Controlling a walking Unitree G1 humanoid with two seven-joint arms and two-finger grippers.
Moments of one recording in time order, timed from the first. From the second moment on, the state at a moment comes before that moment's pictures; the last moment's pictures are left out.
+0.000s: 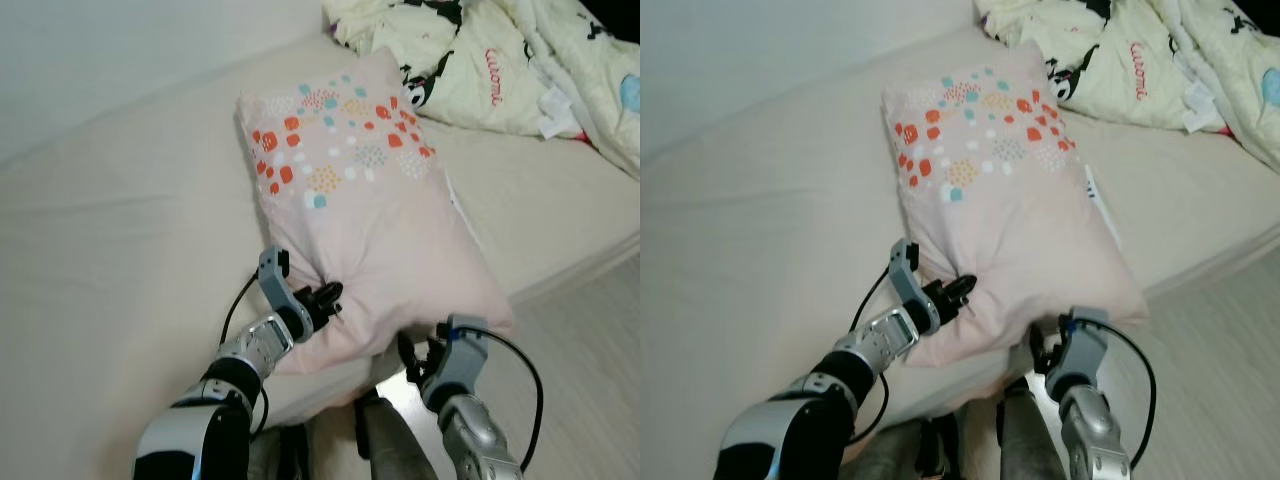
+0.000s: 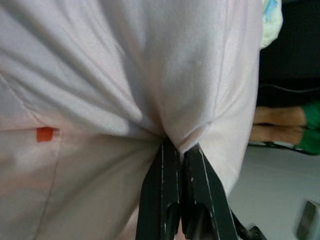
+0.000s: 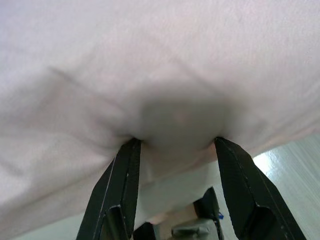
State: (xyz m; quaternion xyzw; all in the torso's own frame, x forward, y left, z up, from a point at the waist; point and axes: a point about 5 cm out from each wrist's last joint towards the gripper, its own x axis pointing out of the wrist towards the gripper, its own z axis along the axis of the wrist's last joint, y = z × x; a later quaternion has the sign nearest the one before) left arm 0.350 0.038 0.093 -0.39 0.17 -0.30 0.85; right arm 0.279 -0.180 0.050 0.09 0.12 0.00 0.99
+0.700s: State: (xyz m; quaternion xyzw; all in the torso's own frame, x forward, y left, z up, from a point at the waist) left arm 0.410 0.101 0.208 -0.33 -0.02 -0.24 0.92; right arm 0.340 -0.168 0.086 0.10 0.07 0.04 0.99
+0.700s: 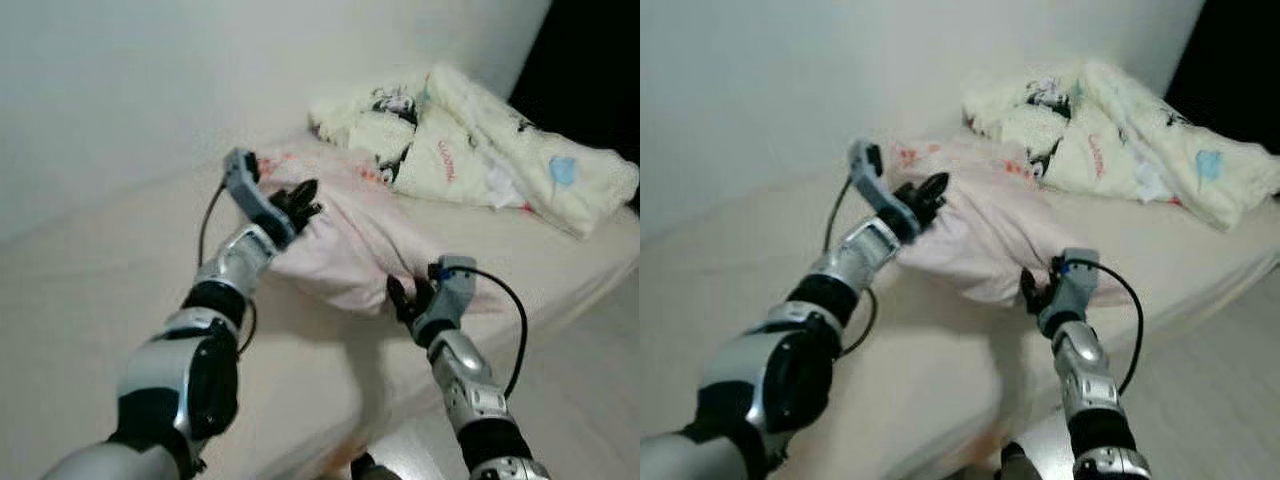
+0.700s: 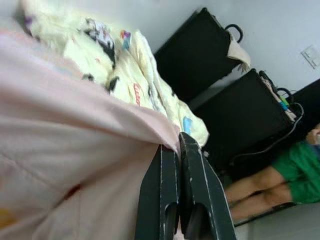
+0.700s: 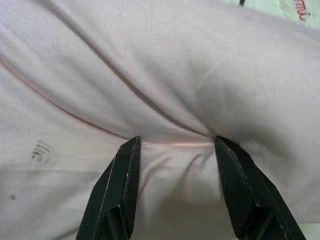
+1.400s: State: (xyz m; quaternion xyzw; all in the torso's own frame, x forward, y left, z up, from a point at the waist) left arm 0.358 0.229 0.089 -0.11 0.12 0.04 0.99; right arm 0.327 -0.164 0.037 0.08 0.18 0.03 0.98
